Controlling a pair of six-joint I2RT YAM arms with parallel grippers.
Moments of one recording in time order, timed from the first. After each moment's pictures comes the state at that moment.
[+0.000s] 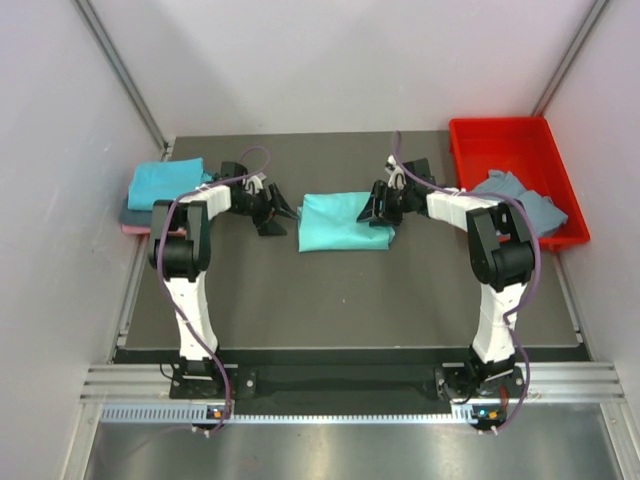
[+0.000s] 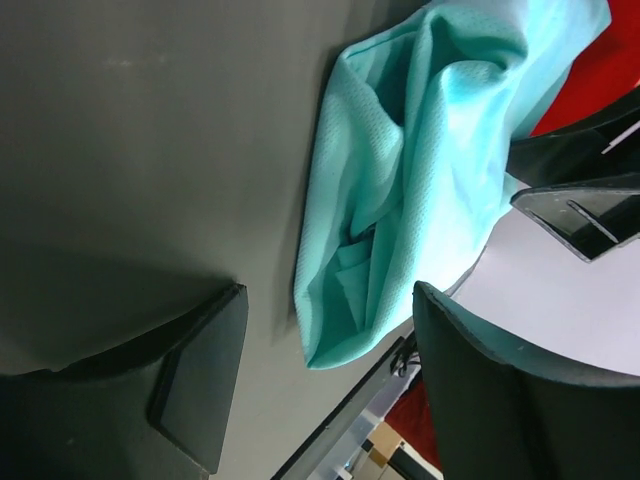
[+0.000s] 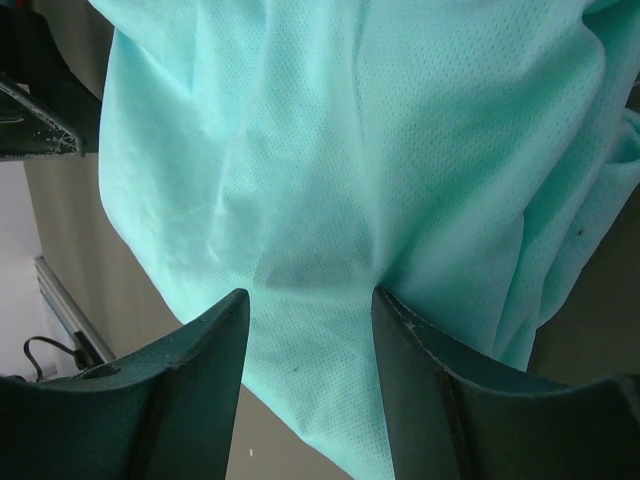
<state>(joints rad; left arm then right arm) -0.06 2.13 1.44 -0.45 0.80 -0.55 0.30 2.01 1.32 -0.16 -0.59 0.47</state>
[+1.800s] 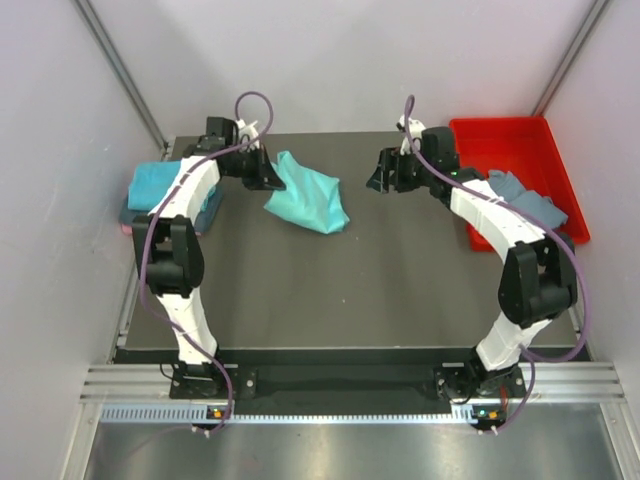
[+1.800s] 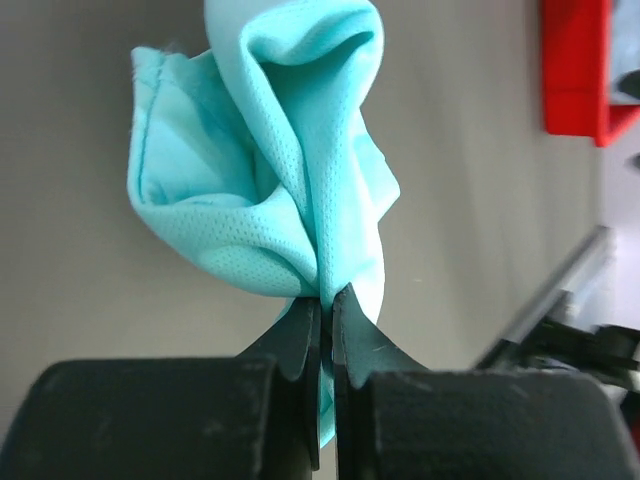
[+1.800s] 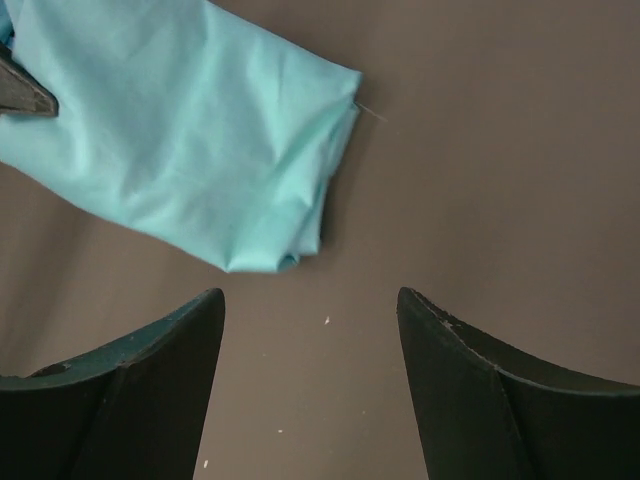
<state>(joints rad) -0.09 1.97 1.71 -0.66 0.73 -0.23 0.31 1.71 1.37 -0.25 -0.40 0.22</state>
